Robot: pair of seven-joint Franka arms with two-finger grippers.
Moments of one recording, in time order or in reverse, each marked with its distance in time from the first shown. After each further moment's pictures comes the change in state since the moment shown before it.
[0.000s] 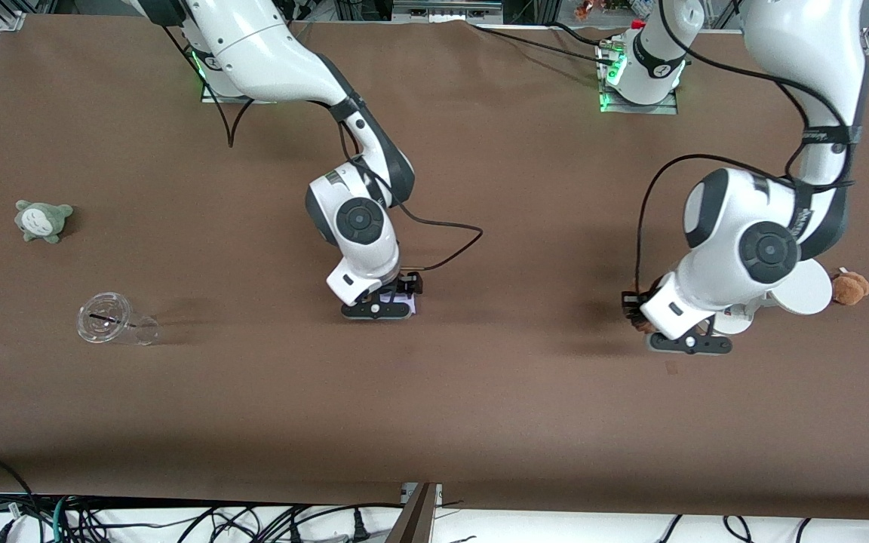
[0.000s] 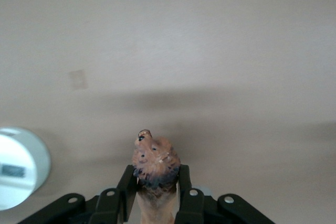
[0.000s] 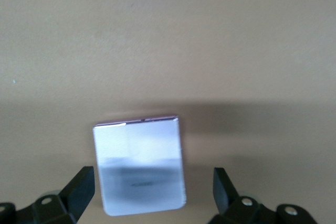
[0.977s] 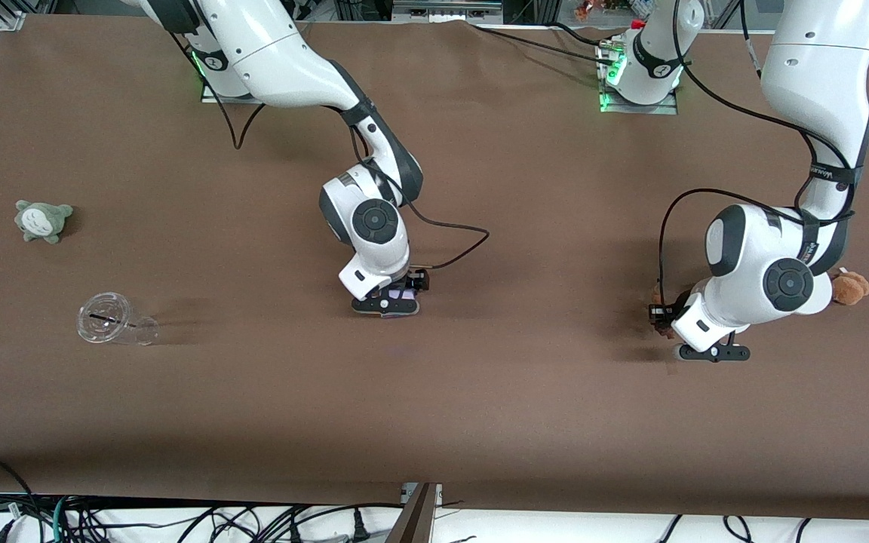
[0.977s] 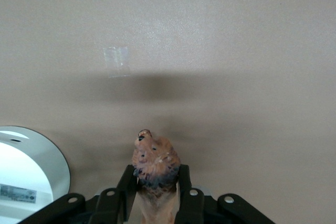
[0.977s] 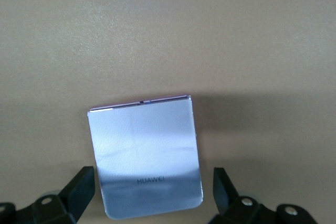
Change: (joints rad) left arm 0.114 0.123 -0.008 -0.074 0.000 0.148 0.071; right arm 0.018 0.034 0.000 -0.005 0.000 0.016 0.030
